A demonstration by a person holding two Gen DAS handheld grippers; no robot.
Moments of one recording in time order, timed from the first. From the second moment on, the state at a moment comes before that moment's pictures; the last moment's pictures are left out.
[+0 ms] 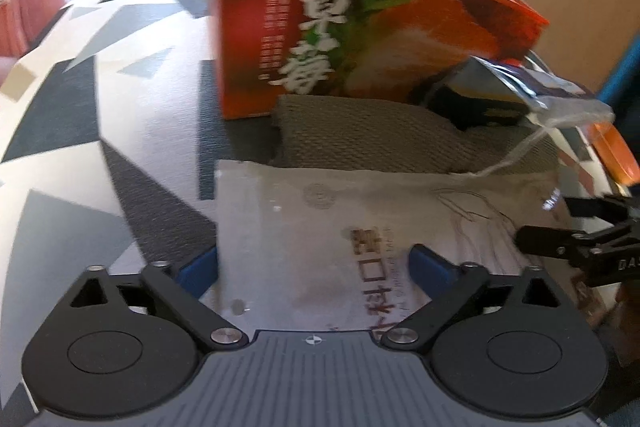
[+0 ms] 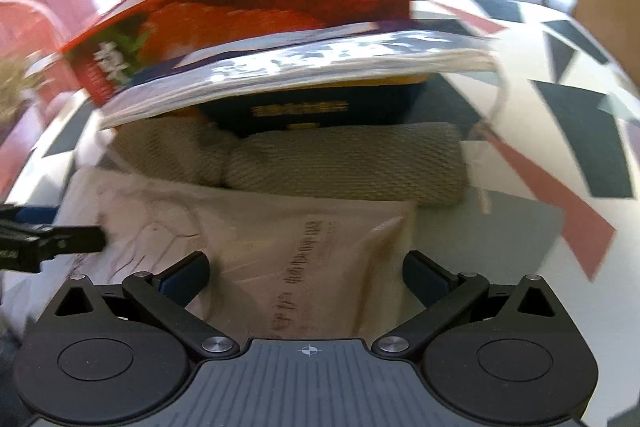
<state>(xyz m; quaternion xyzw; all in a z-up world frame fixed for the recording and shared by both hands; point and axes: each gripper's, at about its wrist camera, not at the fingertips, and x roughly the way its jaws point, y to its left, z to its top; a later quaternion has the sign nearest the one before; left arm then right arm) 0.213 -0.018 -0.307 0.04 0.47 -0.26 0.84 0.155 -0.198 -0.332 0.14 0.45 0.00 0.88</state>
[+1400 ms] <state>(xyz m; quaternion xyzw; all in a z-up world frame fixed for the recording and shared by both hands) 0.138 0.035 -0.237 -0.03 0.36 -0.32 0.88 0.107 -0.213 -0.234 0.03 0.41 0.13 0.90</state>
